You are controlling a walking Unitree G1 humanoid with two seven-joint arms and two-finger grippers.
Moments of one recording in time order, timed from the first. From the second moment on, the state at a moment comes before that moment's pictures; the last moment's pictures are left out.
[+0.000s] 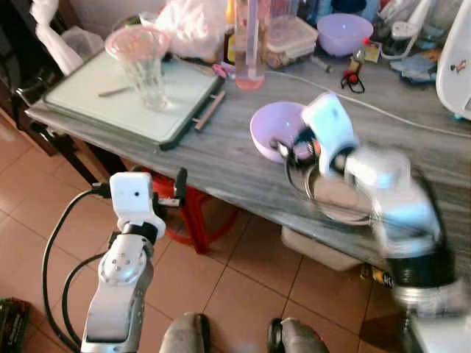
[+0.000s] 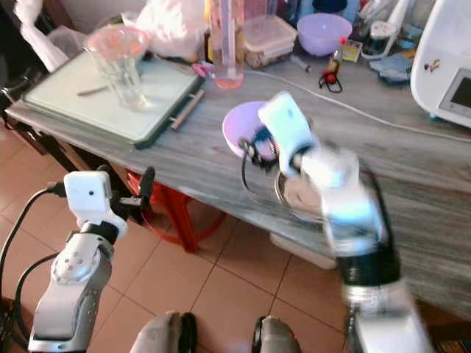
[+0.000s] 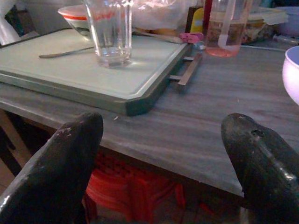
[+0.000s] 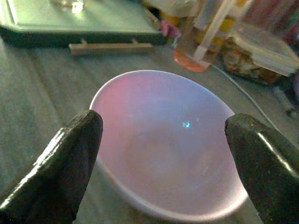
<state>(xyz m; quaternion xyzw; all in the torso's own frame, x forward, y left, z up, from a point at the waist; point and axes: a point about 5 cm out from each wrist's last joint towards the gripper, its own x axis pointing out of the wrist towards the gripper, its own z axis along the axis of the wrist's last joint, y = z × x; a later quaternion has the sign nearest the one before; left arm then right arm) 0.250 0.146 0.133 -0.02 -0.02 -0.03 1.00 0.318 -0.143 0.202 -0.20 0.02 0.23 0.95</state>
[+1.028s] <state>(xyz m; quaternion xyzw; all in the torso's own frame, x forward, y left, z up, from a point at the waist) 0.249 0.138 0.119 -0.04 0.00 -0.03 1.00 0.284 -0.168 0.162 -0.10 -0.04 0.02 0.99</state>
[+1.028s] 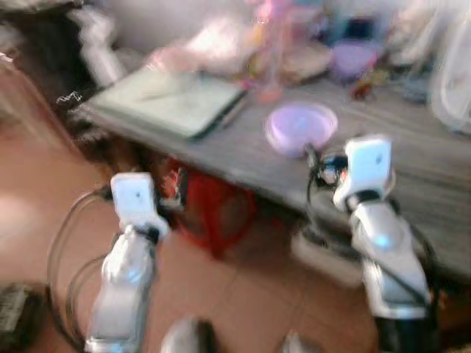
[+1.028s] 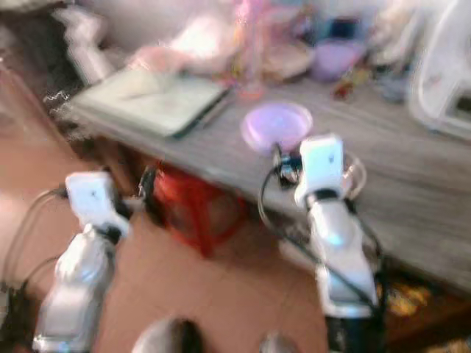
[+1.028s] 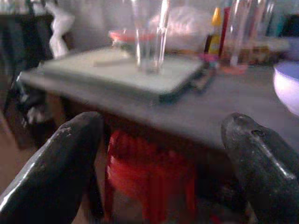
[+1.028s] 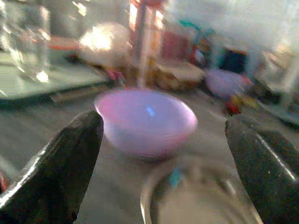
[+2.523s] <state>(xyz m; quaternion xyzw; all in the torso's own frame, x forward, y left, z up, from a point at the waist) 0.245 0.130 0.122 -0.05 -0.01 -0.08 1.00 0.287 -0.169 0.144 -0.03 -0.01 -0.03 1.00</state>
